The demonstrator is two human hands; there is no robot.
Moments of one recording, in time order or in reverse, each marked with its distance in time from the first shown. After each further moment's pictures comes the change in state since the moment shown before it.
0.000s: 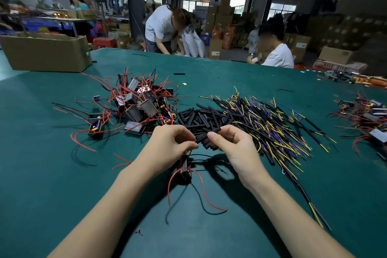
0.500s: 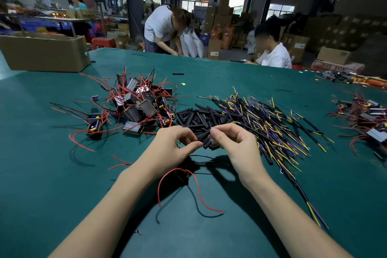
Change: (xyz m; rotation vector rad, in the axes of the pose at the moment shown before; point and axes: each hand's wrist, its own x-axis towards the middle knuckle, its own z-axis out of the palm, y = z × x) left_hand -0.003 -0.003 0.006 0.019 -0.021 0.104; right_hand -0.002 -0.004 -0.002 -0.012 0.053 -0.084
